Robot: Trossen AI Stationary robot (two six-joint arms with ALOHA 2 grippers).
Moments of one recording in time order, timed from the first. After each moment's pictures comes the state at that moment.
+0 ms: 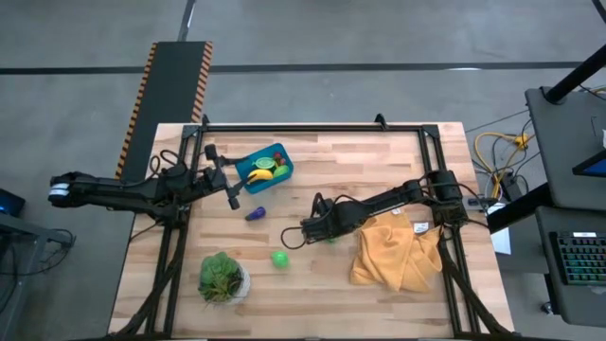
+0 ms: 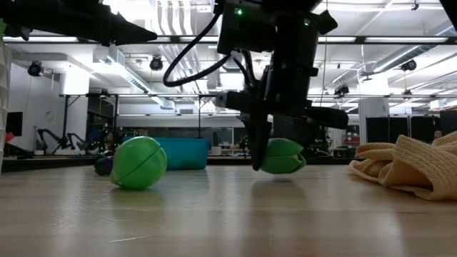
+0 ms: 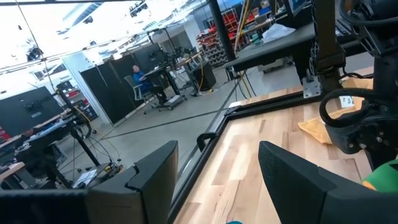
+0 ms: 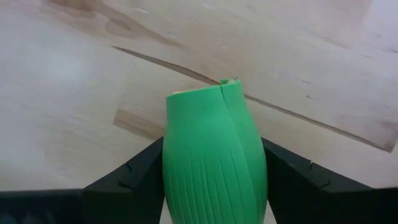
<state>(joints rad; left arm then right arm) 0.02 0.63 0.36 0.33 -0.42 0.43 0.17 2.05 1.43 -0.78 0.21 1.37</state>
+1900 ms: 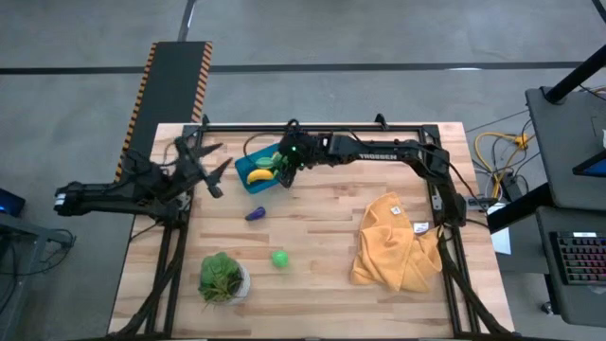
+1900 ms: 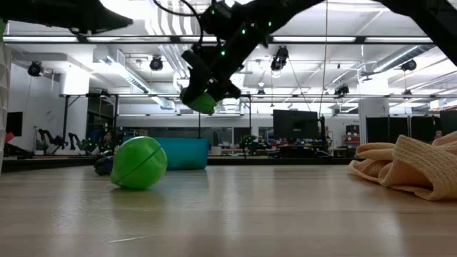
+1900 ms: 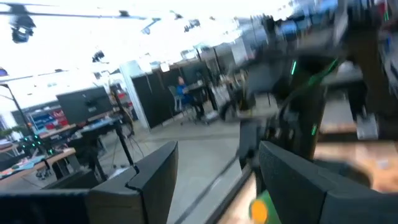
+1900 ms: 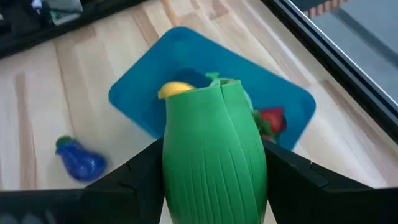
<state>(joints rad) 0.02 0.36 0.36 0.19 -0.58 0.42 -0.24 2.10 1.78 -0.44 0.06 0.20</state>
